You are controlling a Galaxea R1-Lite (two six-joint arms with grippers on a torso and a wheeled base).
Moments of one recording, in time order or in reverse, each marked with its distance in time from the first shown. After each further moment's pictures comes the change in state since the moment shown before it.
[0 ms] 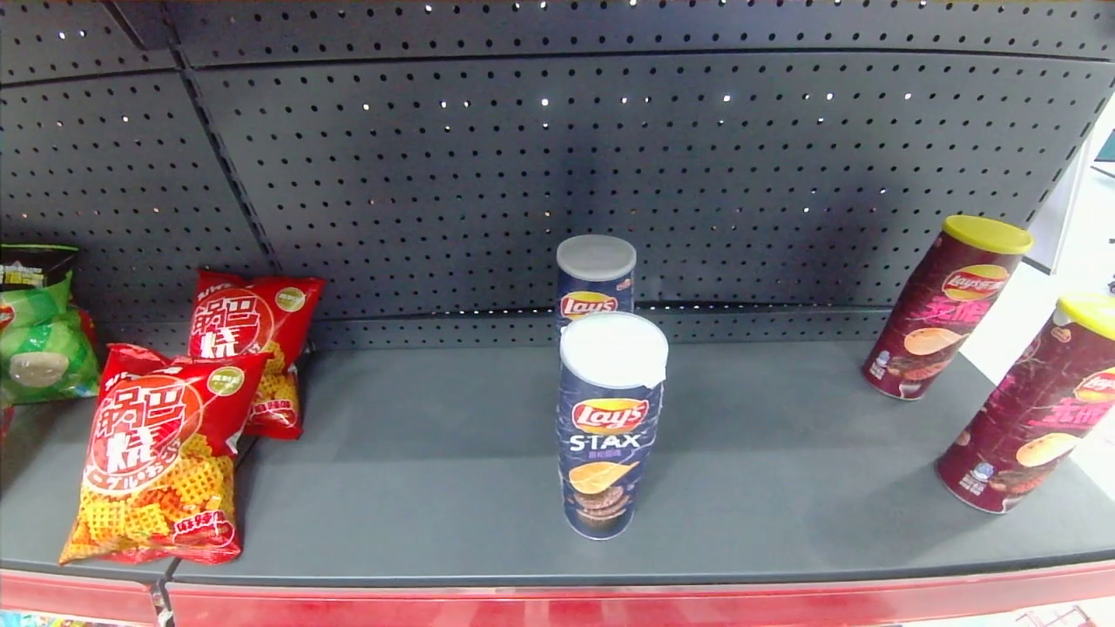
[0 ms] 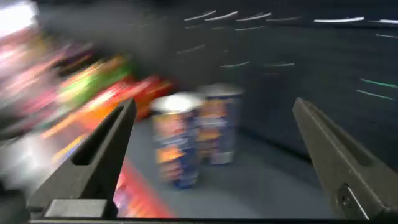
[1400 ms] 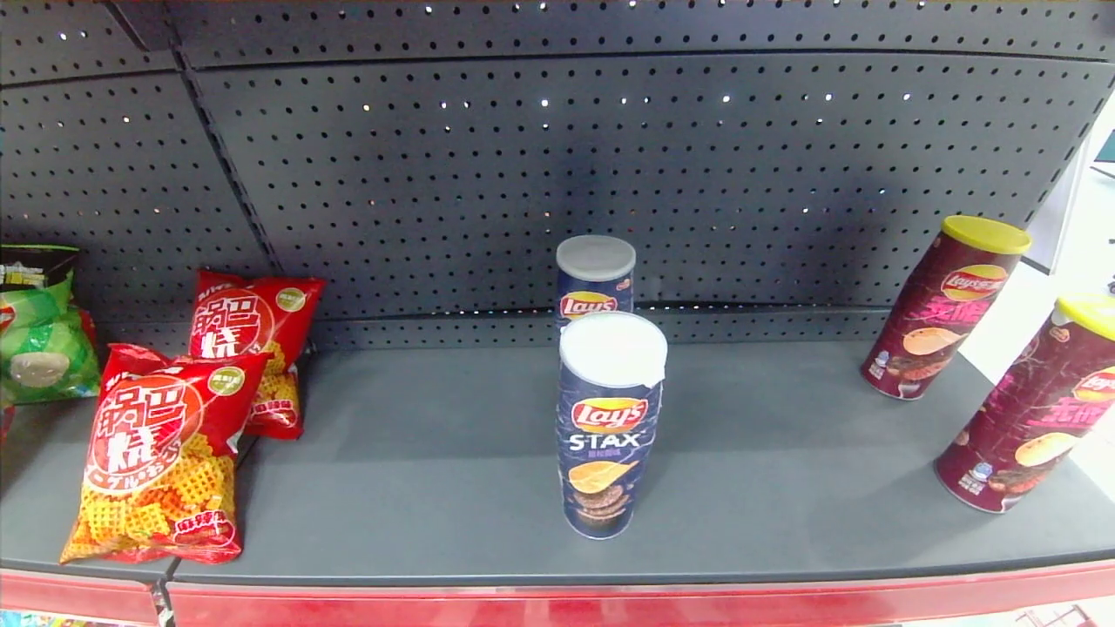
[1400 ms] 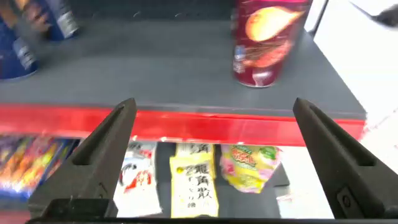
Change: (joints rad) left arm 0.000 0.000 0.000 0.000 0.000 0.000; right arm -0.262 -0.438 0.284 0.552 -0.221 -0.051
